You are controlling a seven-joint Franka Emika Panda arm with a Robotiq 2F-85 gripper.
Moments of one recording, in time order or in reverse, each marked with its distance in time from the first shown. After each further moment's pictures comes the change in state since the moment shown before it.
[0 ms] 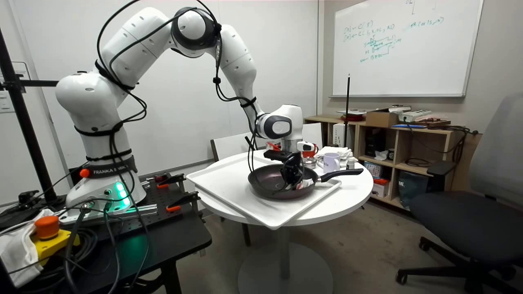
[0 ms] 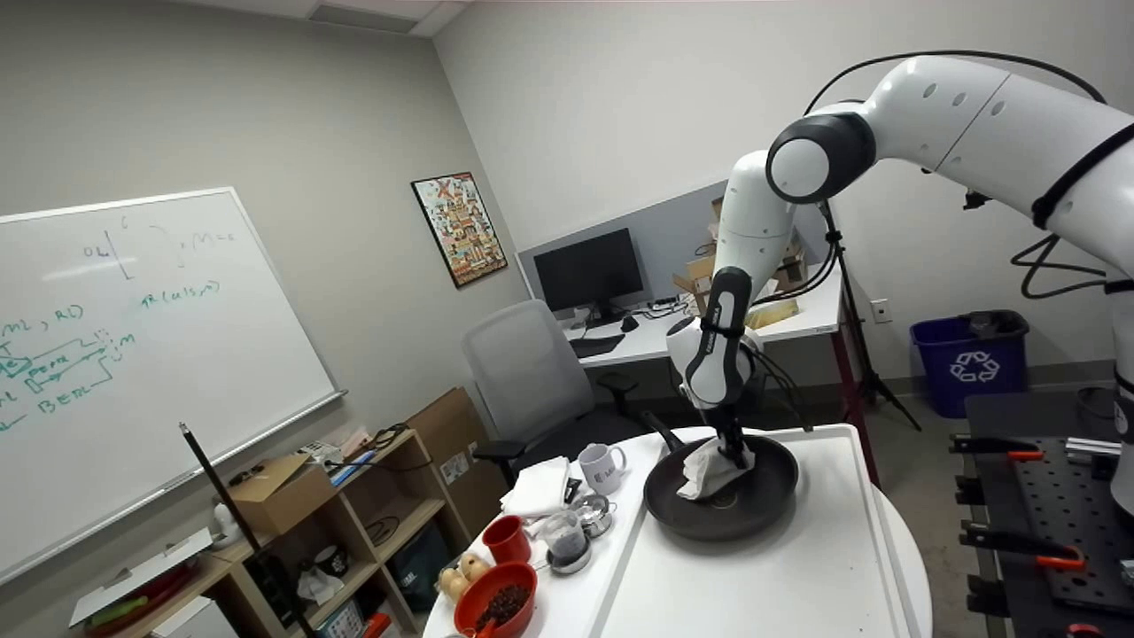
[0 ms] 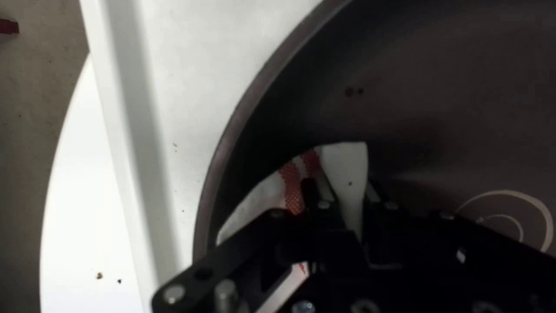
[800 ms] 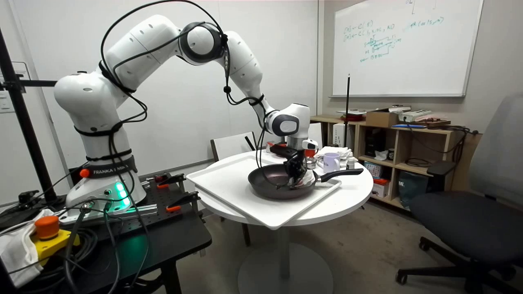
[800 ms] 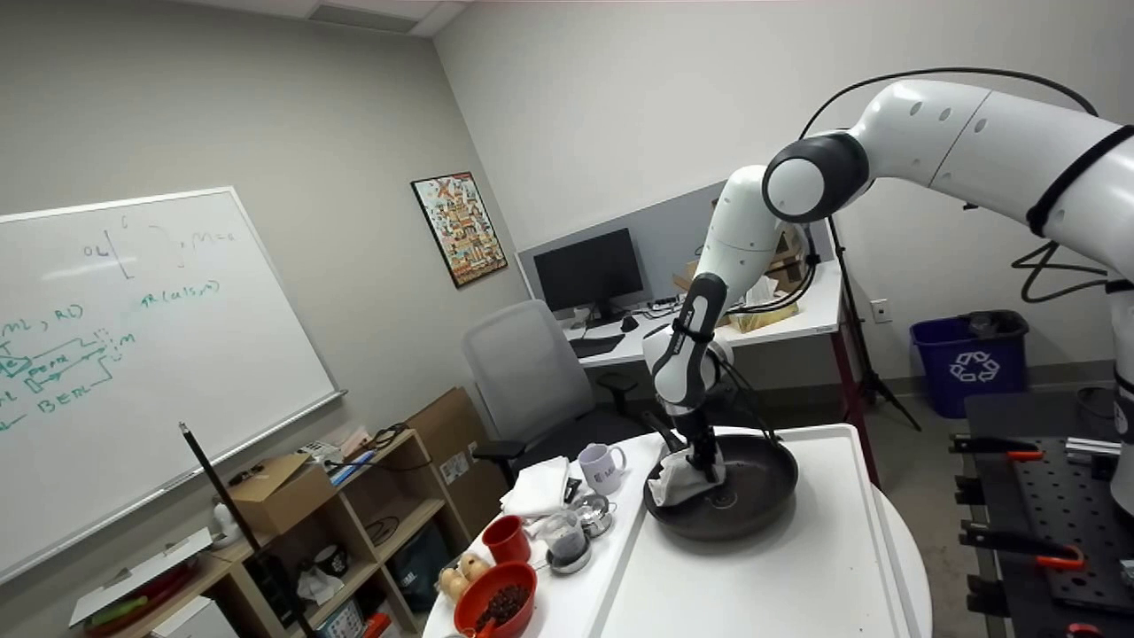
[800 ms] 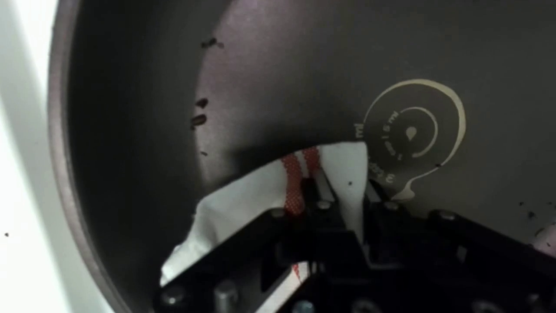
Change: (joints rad) arm -0.028 0.097 0.100 0.210 0.109 -0.145 -0.015
